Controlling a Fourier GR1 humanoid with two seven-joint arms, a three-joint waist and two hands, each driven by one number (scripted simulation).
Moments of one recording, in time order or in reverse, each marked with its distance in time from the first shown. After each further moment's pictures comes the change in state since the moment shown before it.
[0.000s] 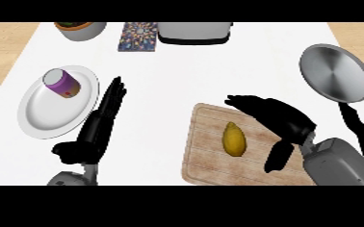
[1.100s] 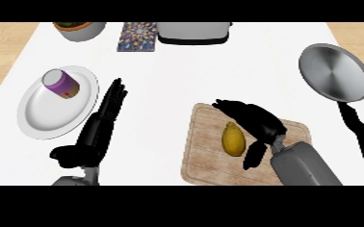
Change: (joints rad) left arm 0.040 -0.087 0.071 -0.037 -0.086 -0.081 0.024; right arm 0.048 0.272 -0.104 0.180 0.304 0.021 -0.056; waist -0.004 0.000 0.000
